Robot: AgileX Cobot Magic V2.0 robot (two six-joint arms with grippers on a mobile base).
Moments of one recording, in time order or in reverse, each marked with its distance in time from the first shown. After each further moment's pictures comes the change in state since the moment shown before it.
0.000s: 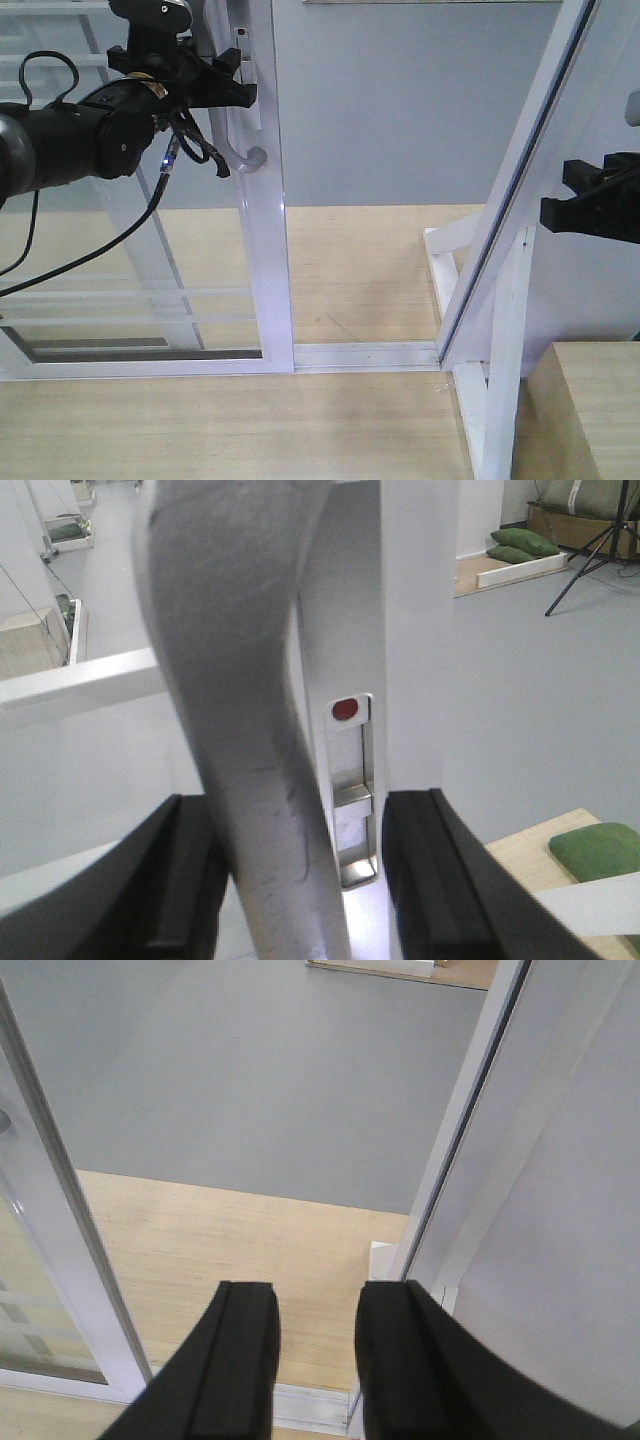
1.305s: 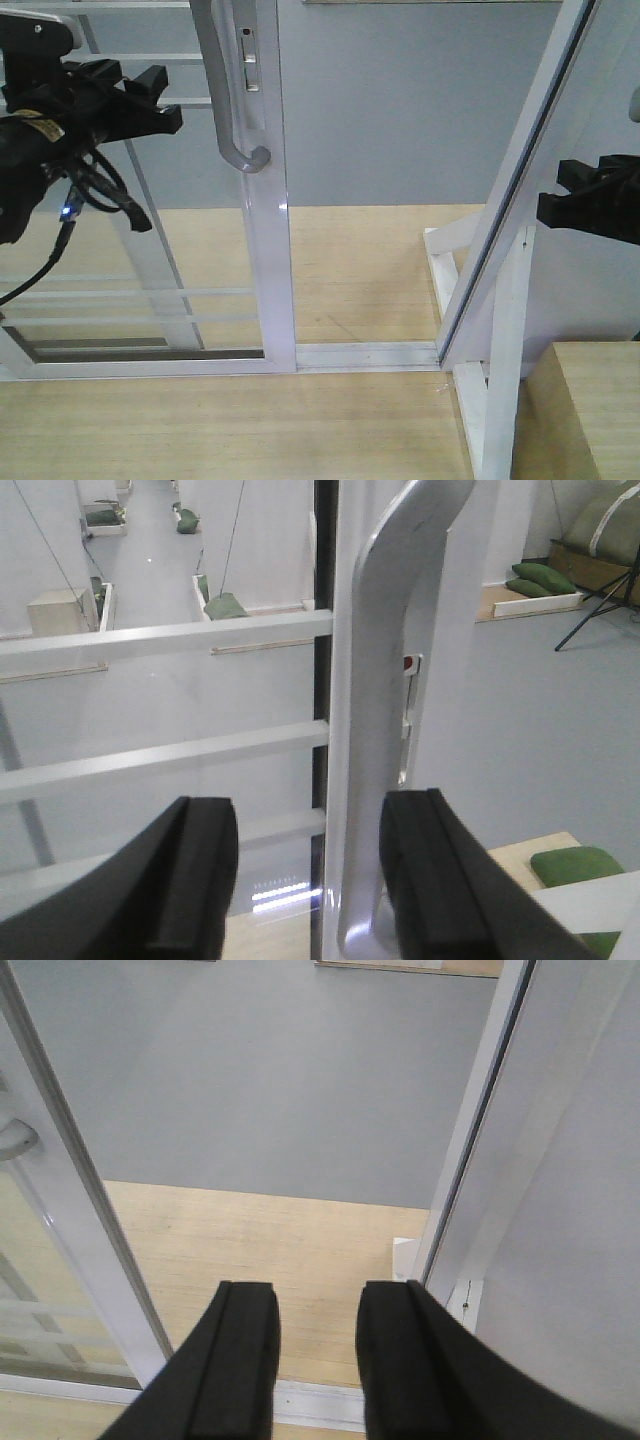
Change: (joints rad) left arm 0.051 -0.369 0.370 0.004 -0.022 -0.103; right arm 0.000 0.000 0.000 0.060 -0.009 0.002
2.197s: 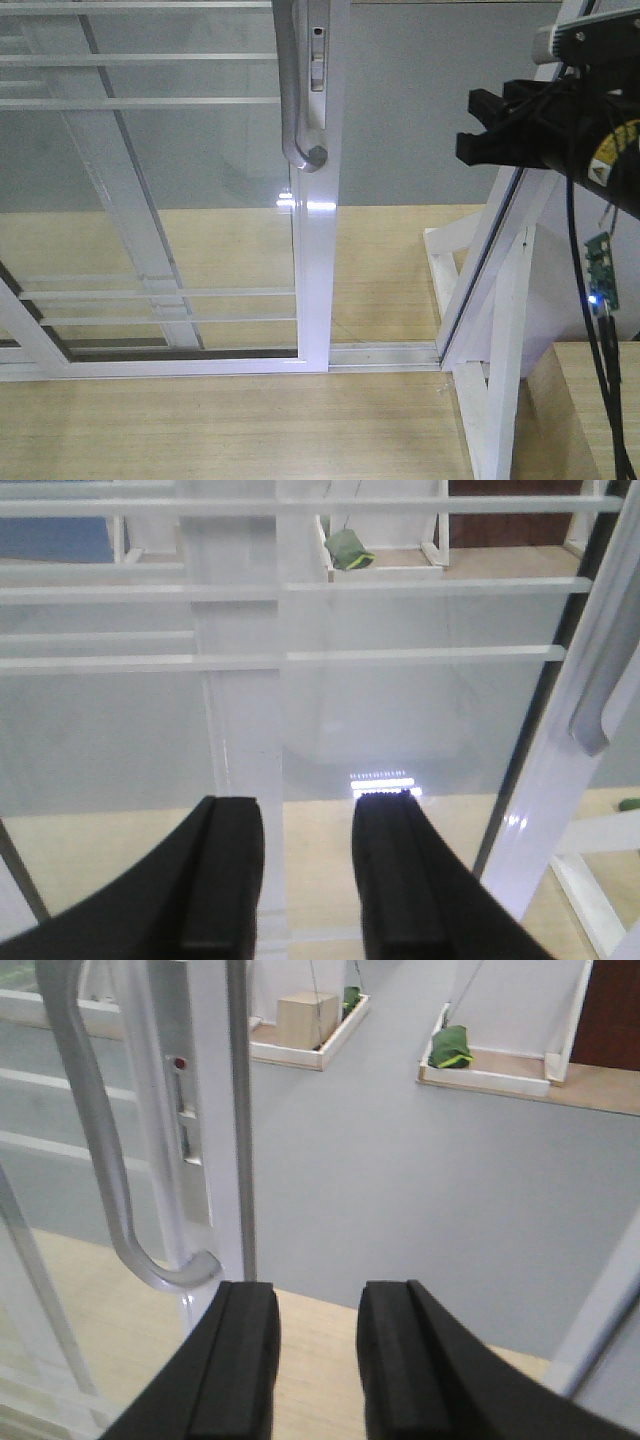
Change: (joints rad) left arm 0.245 -0.755 0.421 -0.001 0.472 0.001; right arm 0.000 0.256 -0.086 -0.067 -0.402 0.000
